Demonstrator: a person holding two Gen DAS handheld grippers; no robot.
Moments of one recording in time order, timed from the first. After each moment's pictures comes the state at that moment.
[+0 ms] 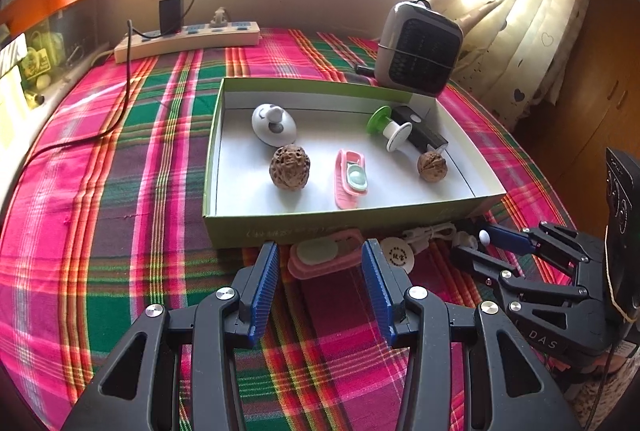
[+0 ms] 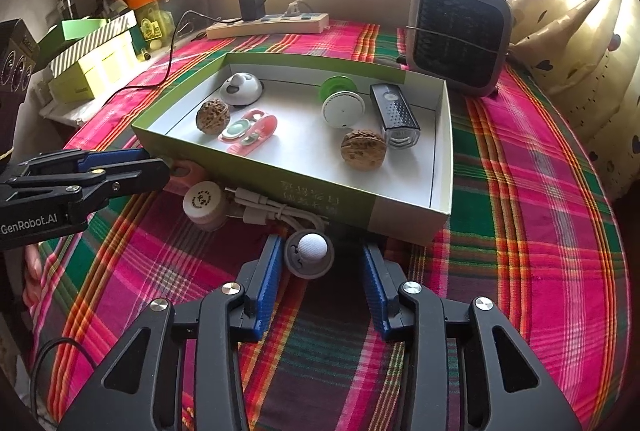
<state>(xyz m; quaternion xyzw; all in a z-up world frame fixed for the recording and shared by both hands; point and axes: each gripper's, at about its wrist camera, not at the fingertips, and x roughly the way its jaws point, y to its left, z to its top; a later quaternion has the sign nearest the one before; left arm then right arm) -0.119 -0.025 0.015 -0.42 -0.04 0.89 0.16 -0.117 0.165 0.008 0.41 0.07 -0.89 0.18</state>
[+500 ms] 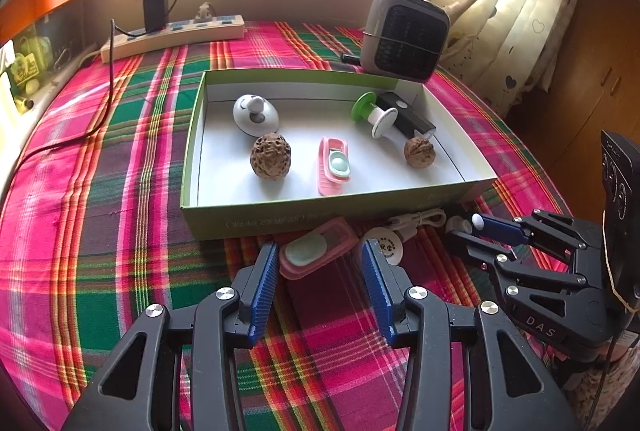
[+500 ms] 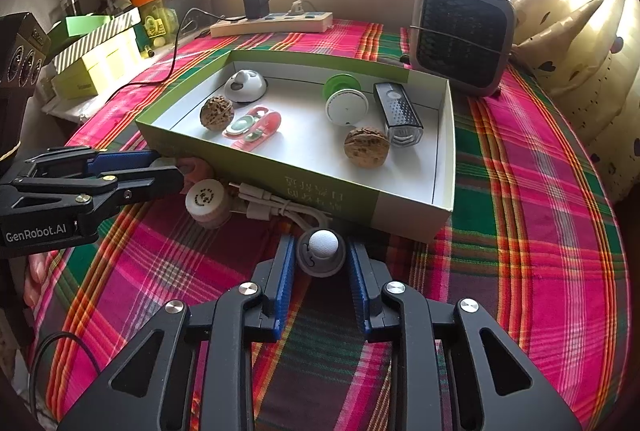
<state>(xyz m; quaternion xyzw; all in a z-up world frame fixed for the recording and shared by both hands) -0.114 -0.017 0.012 -0.43 -0.03 0.88 0.17 -0.116 0.165 0.008 0.42 0.07 -0.89 0.18</state>
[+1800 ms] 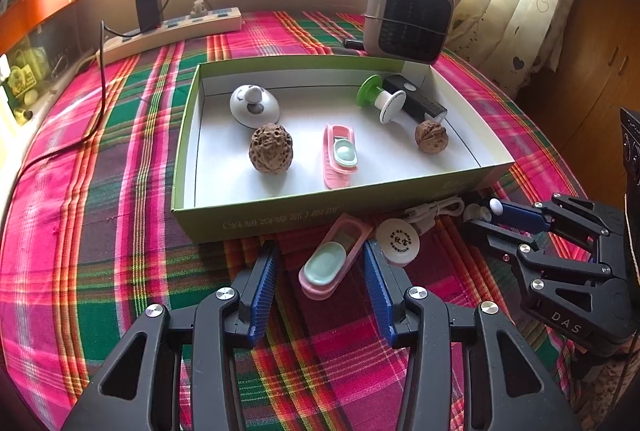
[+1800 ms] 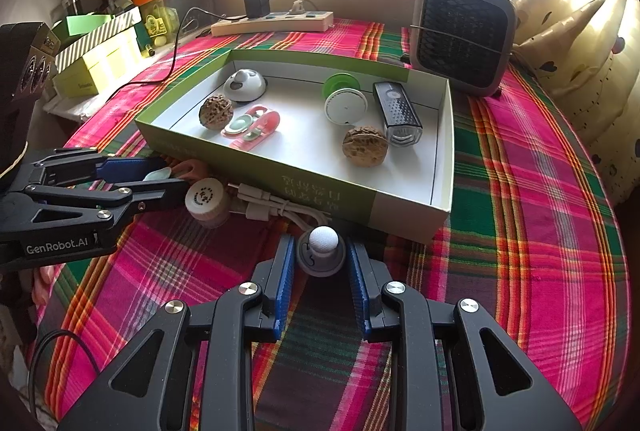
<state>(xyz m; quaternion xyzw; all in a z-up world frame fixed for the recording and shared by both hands) -0.123 -0.010 0.004 -0.45 0.01 0.88 0.16 -0.116 0.166 0.008 0.41 0.08 -0.89 0.18</state>
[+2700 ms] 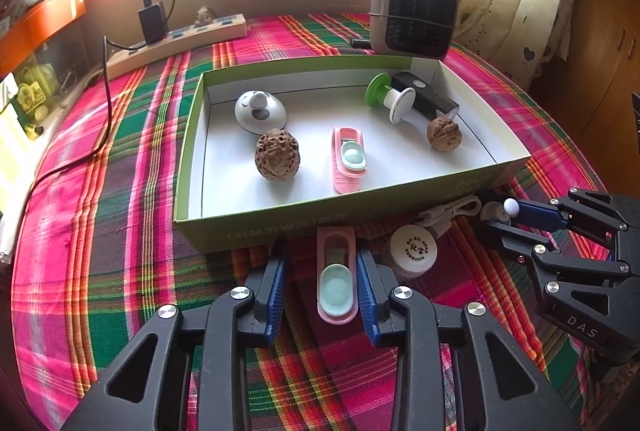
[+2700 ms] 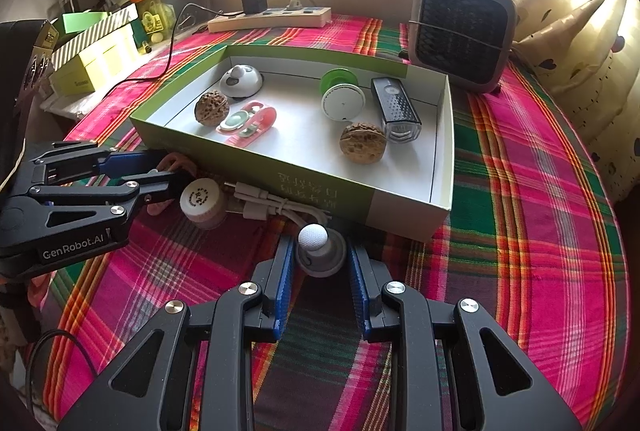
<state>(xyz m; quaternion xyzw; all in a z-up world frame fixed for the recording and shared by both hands) -0.125 -0.005 0.002 -0.44 0.04 0.89 0.14 -0.117 0.167 0.006 0.42 0.08 -0.89 0.18</state>
